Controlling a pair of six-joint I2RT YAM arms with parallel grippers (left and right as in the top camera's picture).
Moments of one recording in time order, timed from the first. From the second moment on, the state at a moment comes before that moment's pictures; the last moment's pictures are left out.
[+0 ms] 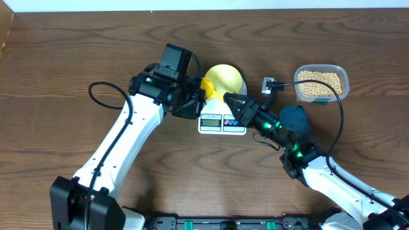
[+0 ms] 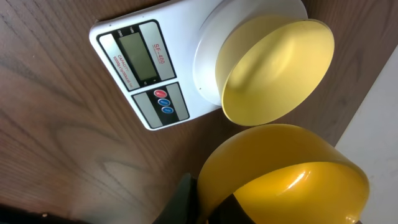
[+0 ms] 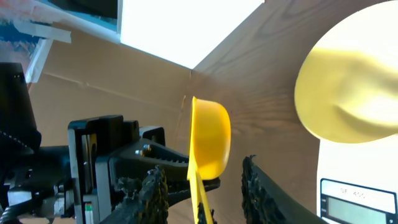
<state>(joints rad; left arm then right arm) -0.38 1.58 1.33 -0.89 0.33 -1.74 0.53 1.35 0.51 0.70 -0.33 1.09</state>
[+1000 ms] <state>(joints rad) -0.38 1.58 1.33 -0.89 0.32 -1.75 0.54 1.35 0.51 0.70 -0.28 1.09</state>
